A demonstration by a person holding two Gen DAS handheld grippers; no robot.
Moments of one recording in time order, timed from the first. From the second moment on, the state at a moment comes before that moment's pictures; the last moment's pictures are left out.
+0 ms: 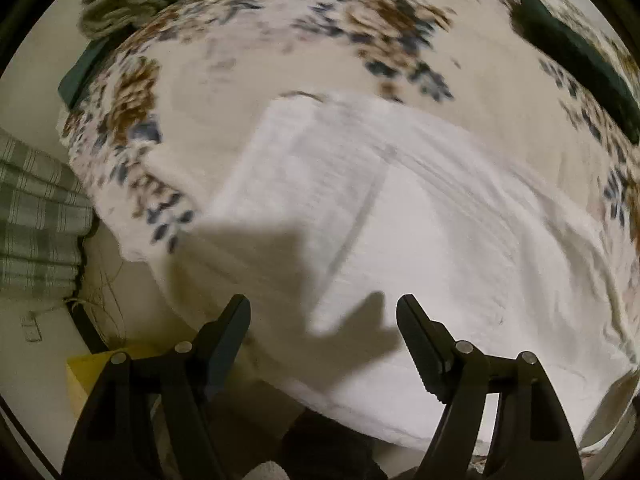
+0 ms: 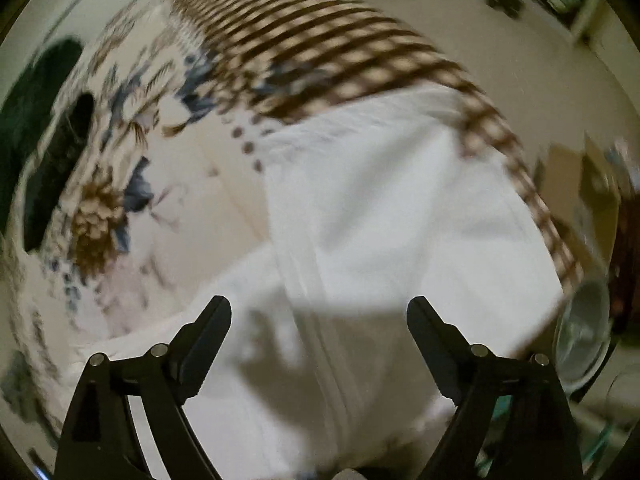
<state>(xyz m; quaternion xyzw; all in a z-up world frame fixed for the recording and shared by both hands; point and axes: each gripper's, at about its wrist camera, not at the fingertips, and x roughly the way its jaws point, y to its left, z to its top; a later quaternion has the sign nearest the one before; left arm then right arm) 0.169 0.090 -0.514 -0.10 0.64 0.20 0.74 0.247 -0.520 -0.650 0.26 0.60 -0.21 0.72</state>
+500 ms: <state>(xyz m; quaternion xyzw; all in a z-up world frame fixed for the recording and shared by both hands) 0.167 0.069 -0.545 -0.07 0.68 0.18 0.71 0.104 -0.653 -0.675 0.46 0.55 -0.33 0.61</state>
